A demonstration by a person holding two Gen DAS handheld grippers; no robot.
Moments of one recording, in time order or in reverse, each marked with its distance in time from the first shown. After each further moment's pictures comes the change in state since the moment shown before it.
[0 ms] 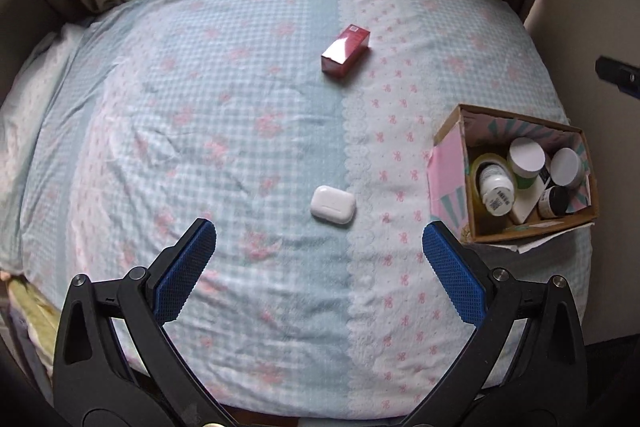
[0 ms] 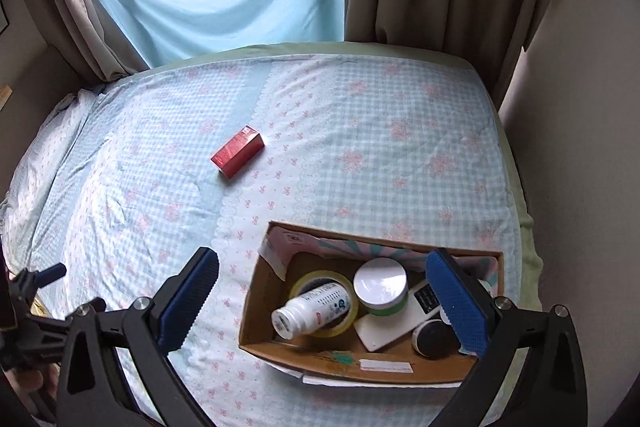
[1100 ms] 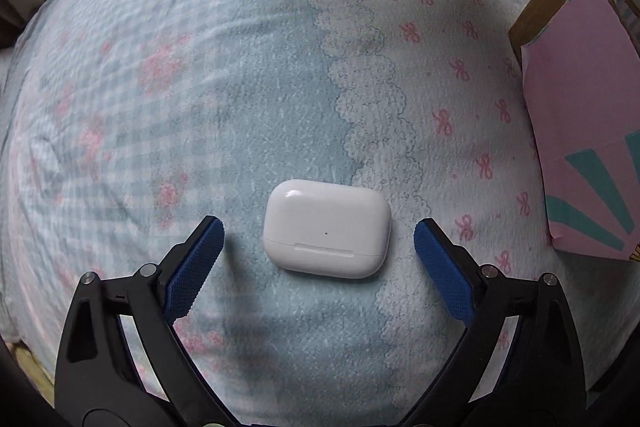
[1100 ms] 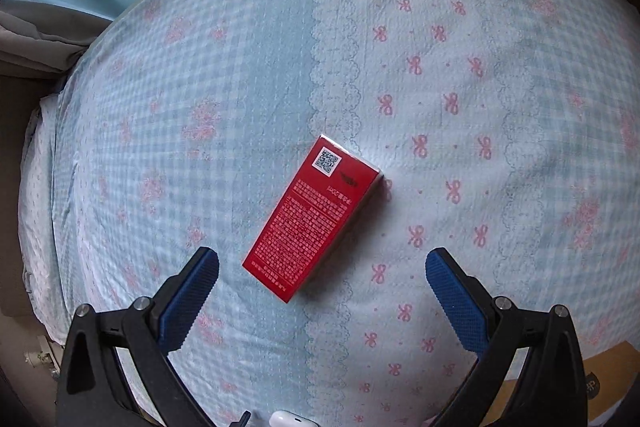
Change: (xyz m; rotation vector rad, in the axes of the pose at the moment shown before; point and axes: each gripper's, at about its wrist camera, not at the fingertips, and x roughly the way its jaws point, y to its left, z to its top) left arm 0.234 -0.032 -0.014 0.198 0.158 -0.012; right arm 0.349 0.107 0.132 0.172 0.478 0.135
